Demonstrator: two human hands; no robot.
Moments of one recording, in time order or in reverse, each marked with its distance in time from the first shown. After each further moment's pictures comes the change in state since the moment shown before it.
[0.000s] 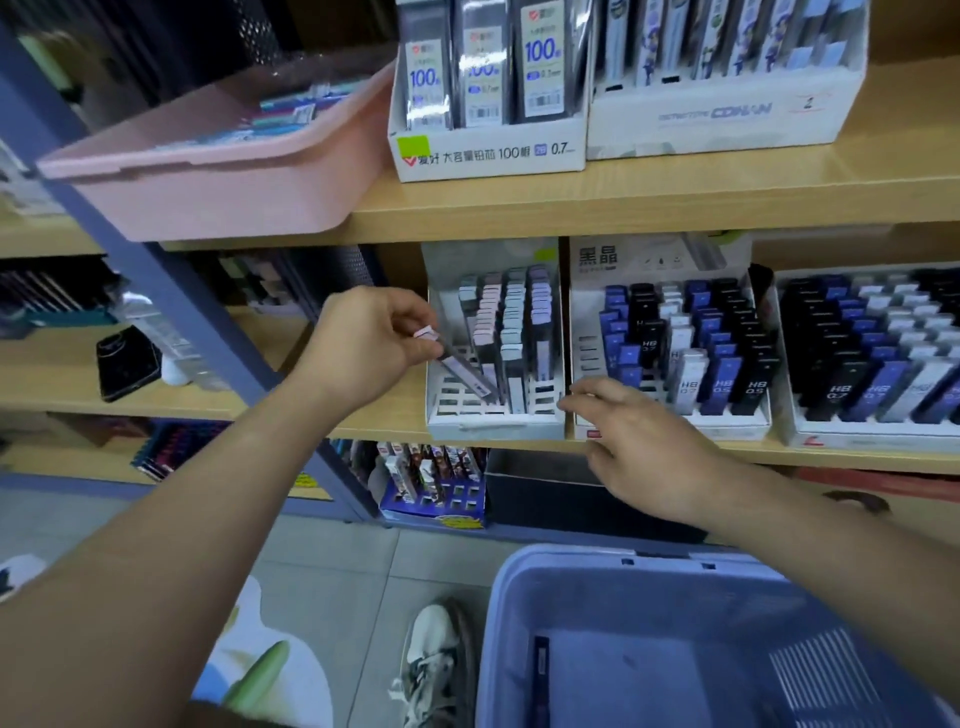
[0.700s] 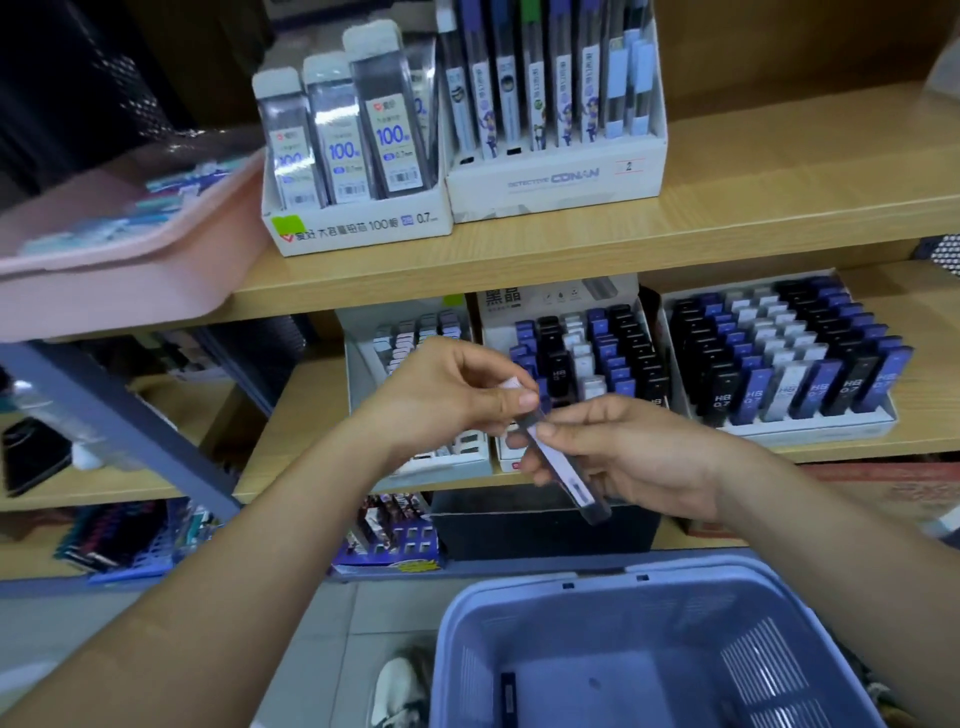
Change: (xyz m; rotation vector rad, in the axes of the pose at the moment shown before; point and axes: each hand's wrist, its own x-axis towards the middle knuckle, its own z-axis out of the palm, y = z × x) left_hand 0.003 0.108 0.050 -0.645 -0.521 -0.055; right_hand -0.038 0.025 -0.056 1.323 -0.191 0.274
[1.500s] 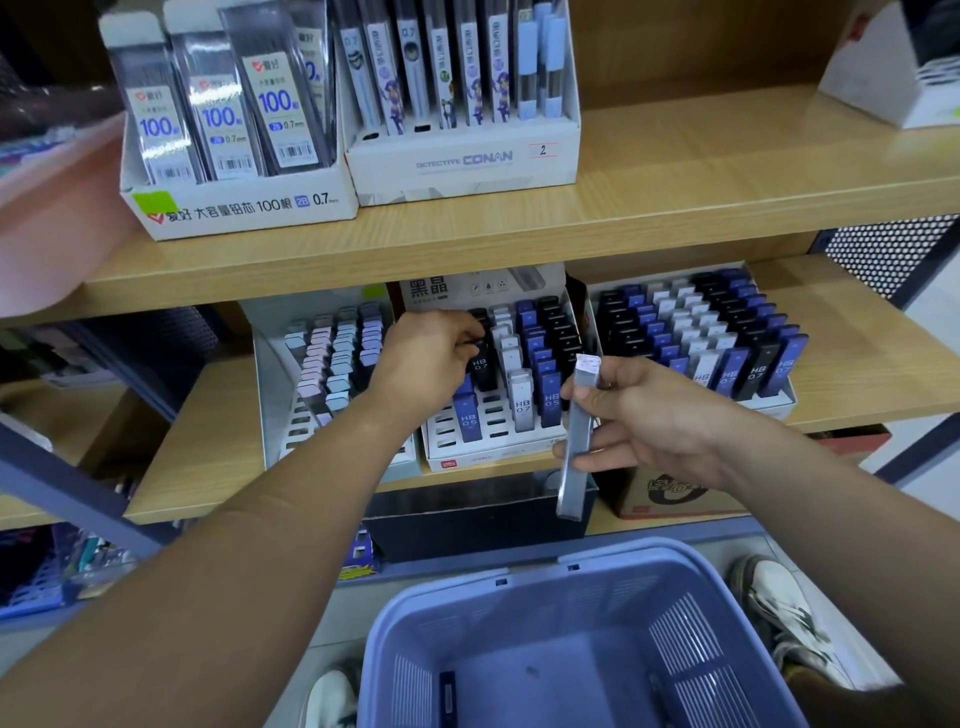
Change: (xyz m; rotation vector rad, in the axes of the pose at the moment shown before) left_hand 0.094 -0.038 0.037 0.700 0.329 0.231; right_hand -0.026 -0.001 -0.052 0.068 0.416 0.108
